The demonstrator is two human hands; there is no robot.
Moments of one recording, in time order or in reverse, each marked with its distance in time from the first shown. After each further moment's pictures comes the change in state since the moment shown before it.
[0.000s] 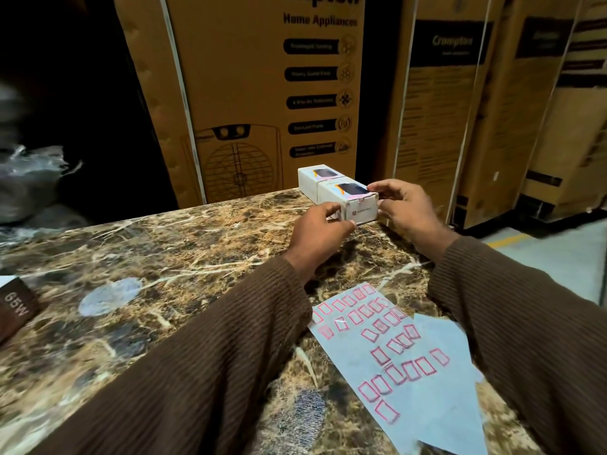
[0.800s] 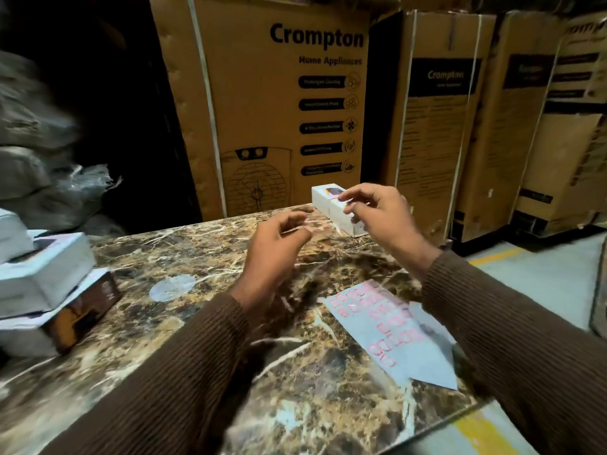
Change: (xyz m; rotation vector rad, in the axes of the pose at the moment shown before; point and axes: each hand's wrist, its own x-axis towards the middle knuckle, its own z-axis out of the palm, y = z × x) left_hand -0.106 0.026 -0.102 -0.122 0.133 0.088; right_hand -0.106 -0.119 0.028 -0.043 -0.049 -0.286
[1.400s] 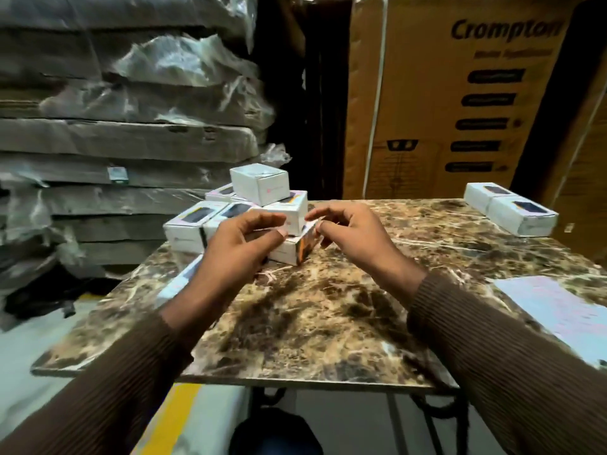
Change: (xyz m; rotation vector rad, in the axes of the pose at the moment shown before) left_hand -0.215 0.051 -0.289 0.111 0.339 -0.083; right_hand -0.143 -0.209 0.230 0.234 -0.513 -0.124
